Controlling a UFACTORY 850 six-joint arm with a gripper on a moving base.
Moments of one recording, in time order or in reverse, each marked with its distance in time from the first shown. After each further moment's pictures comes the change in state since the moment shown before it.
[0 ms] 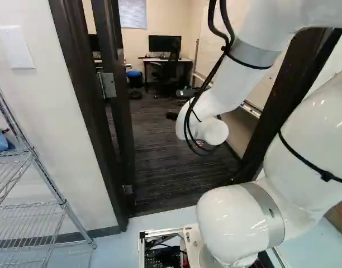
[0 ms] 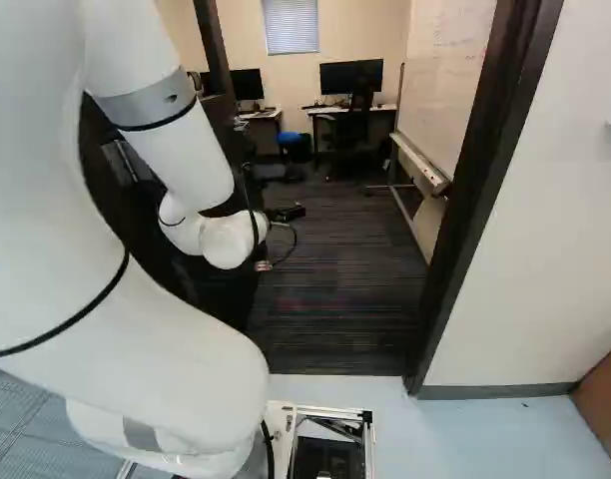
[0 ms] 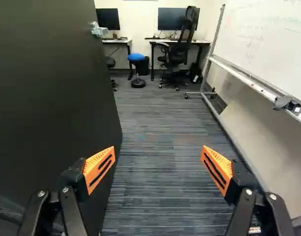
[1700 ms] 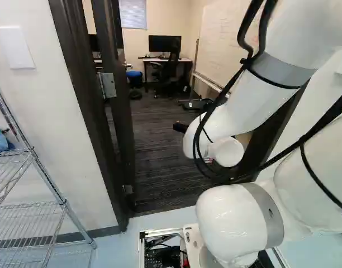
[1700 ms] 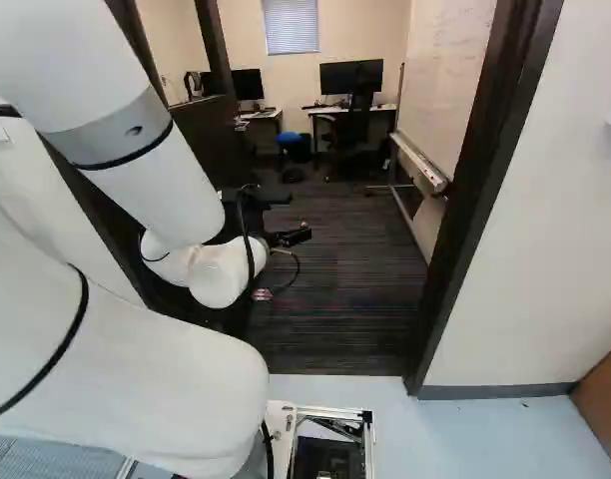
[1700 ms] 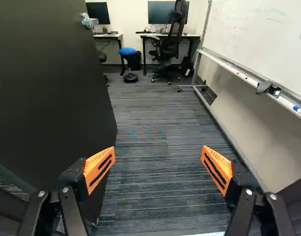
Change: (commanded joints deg) arm -2.5 7.8 8.9 0.2 -0.1 0.0
